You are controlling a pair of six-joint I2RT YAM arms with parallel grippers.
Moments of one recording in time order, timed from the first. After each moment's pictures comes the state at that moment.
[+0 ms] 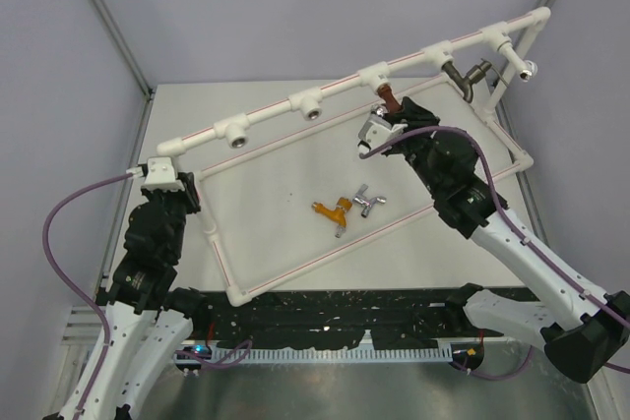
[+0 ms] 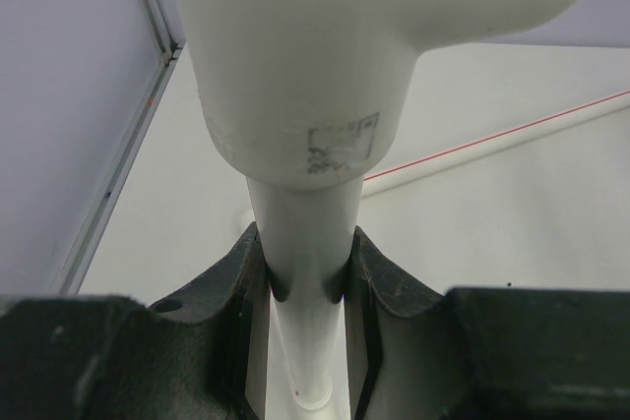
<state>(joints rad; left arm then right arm) -0.32 0.44 0.65 -0.28 -0.39 -0.02 0.61 1.03 1.00 0.02 0.18 -1.23</state>
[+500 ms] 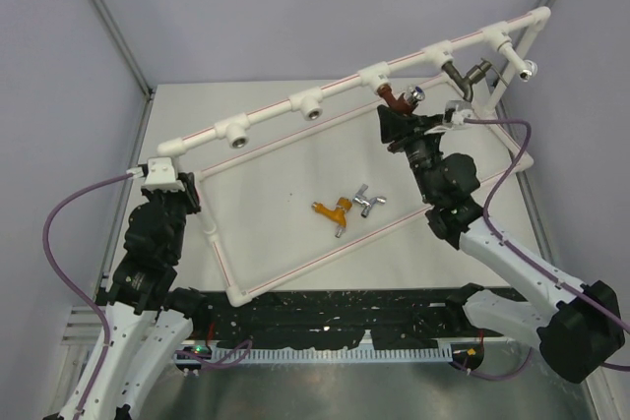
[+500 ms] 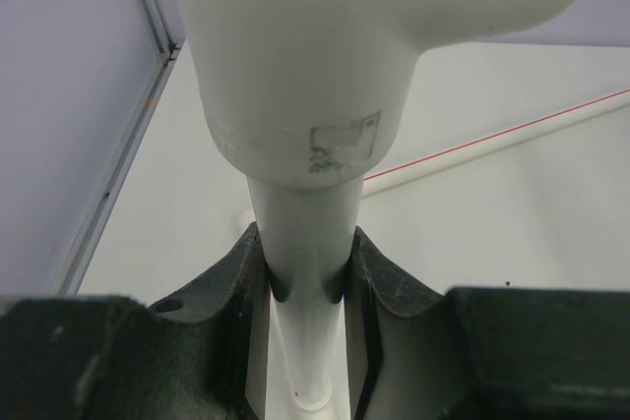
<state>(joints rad) -0.32 0.44 0.65 -0.28 -0.39 -0.03 0.55 1.03 0.76 0.56 0.21 0.20</state>
